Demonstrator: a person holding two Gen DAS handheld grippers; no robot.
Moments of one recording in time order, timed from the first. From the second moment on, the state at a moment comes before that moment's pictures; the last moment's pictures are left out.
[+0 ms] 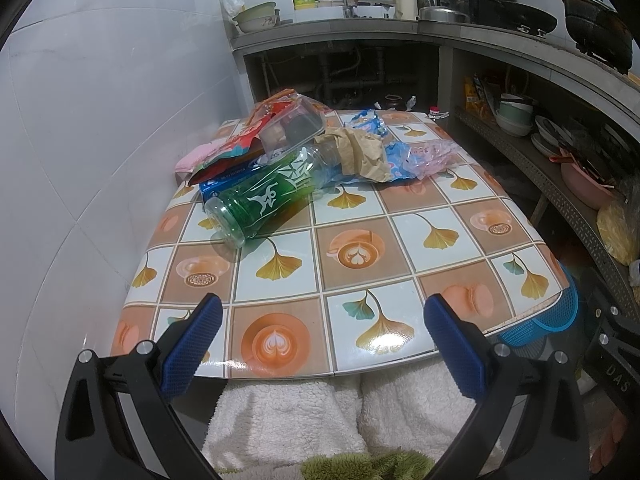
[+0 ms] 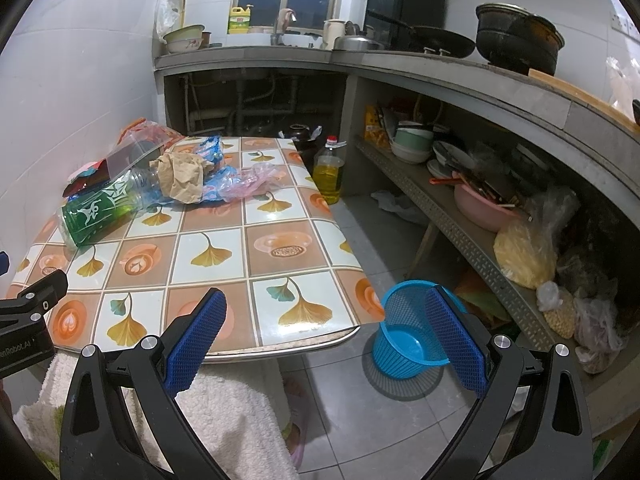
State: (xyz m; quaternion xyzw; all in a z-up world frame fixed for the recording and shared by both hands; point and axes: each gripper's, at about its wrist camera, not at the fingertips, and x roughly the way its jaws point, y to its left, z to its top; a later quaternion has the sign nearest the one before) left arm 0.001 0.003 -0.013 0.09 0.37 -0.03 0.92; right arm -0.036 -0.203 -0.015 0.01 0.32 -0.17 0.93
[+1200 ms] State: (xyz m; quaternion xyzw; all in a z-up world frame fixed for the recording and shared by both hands) left arm 0.017 0.006 -0.029 0.06 0.42 -0.07 0.90; right arm -0.007 -0.200 -0.019 0.02 0.33 -0.17 0.93
